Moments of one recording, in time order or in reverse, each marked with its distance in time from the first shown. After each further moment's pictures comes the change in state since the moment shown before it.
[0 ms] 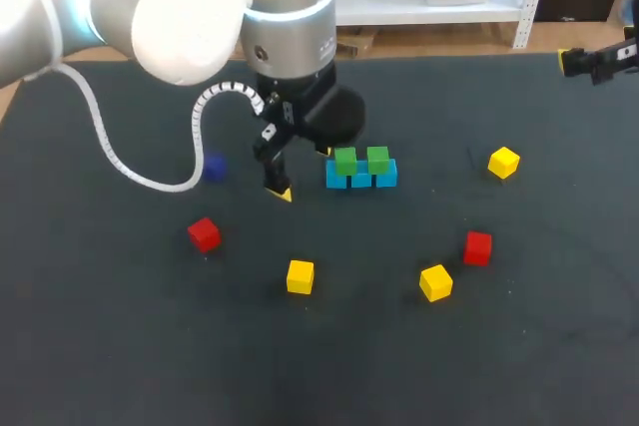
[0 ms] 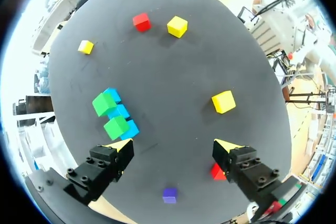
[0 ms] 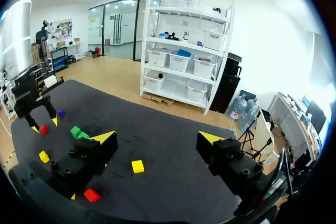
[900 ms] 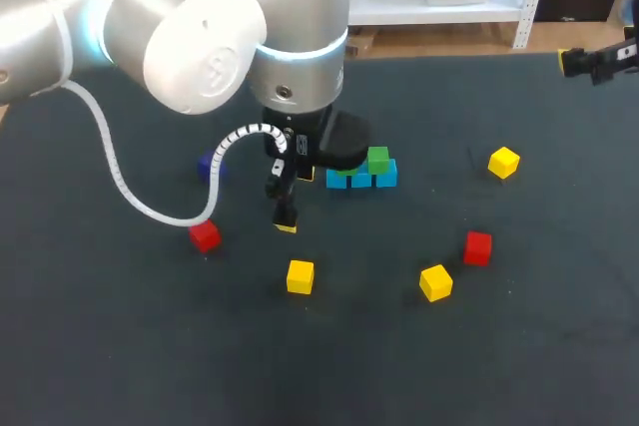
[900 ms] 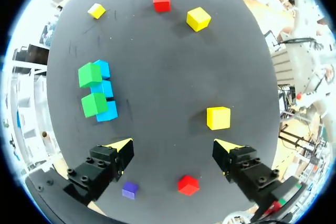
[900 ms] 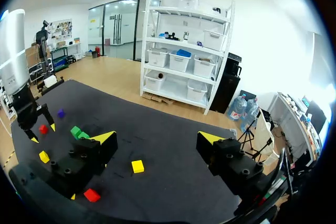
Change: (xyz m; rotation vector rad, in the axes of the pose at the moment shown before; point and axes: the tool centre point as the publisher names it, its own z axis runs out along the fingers) left arm -0.007 -0.032 0.022 0.049 0.056 -0.351; right arm 0.000 0.000 0.000 0.000 0.000 0.000
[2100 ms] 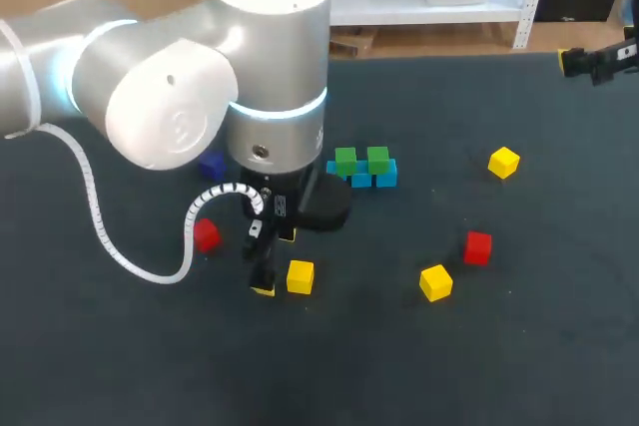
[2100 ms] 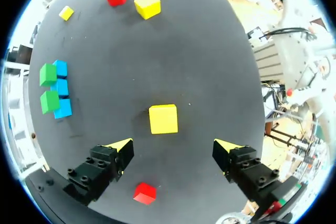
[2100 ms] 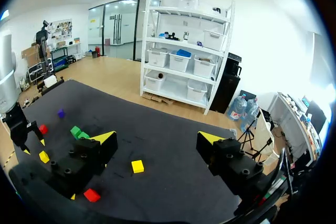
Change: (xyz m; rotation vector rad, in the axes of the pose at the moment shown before) left arm 0.002 -0.078 0.030 0.081 0.000 0.003; right arm 0.000 0.000 0.000 0.000 0.000 0.000
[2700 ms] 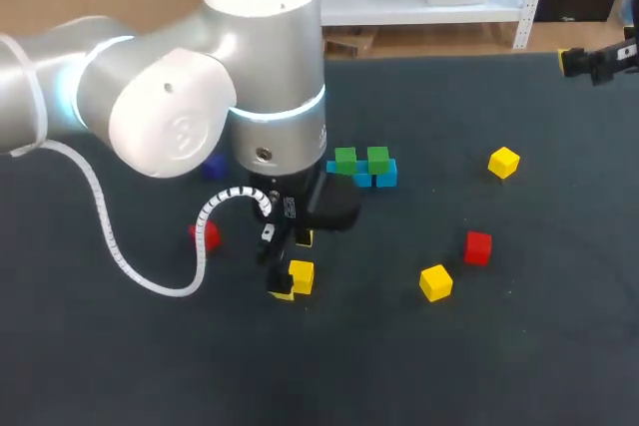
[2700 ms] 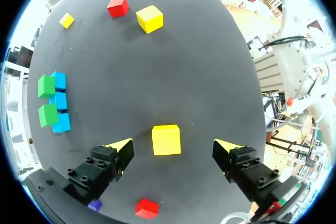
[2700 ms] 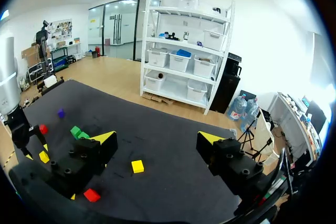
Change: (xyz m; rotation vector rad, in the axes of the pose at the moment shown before) left arm -0.019 0.002 0.010 0.022 -0.090 0.027; right arm 0.000 0.000 0.000 0.000 0.000 0.000
